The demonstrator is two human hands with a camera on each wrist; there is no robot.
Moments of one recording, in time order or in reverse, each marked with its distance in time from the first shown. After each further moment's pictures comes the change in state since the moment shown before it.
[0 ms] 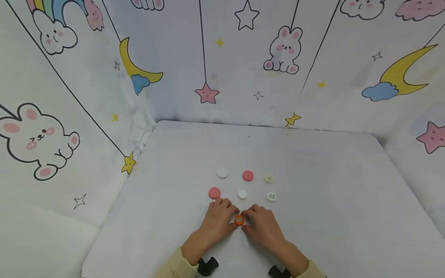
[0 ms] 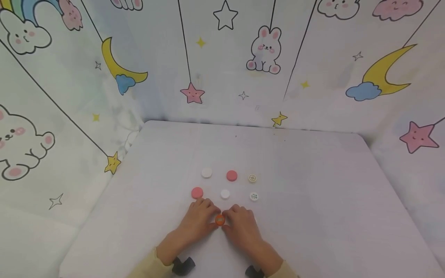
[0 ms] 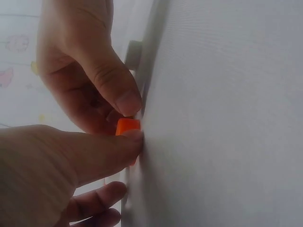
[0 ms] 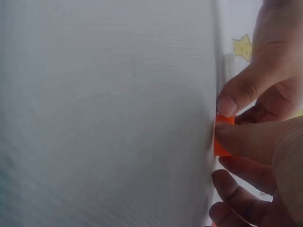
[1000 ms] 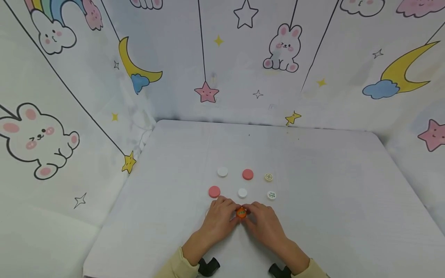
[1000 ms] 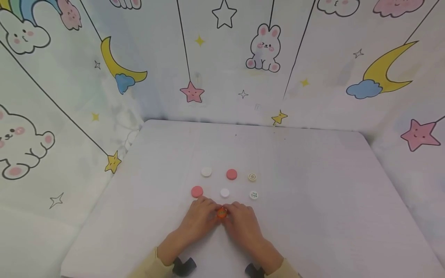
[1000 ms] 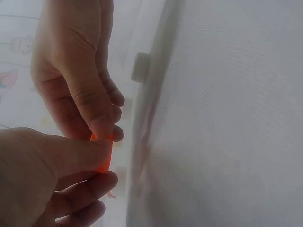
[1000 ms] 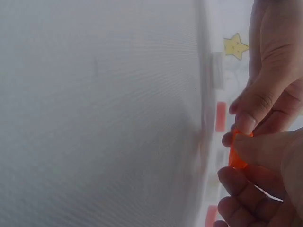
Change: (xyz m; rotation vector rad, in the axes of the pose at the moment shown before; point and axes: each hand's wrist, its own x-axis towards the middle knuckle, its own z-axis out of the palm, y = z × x) left_hand 0.002 0.006 -0.001 -0.038 0.114 0.029; right_hand 0.002 -0.004 -0.013 0.098 0.085 0.000
